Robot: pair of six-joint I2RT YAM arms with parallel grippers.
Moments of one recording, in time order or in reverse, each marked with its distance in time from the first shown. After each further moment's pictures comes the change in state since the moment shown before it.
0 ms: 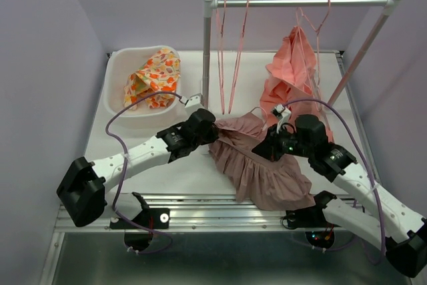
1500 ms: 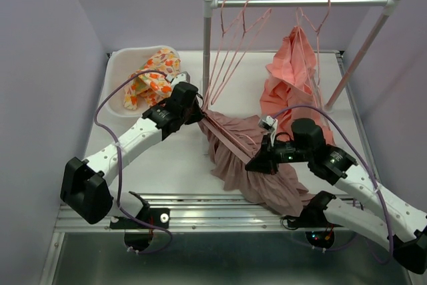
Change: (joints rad) left arm 0.249 0.044 0.219 -0.195 0.116 0.144; right arm 0.094 -0.017 0.014 -0.032 -0.276 -0.127
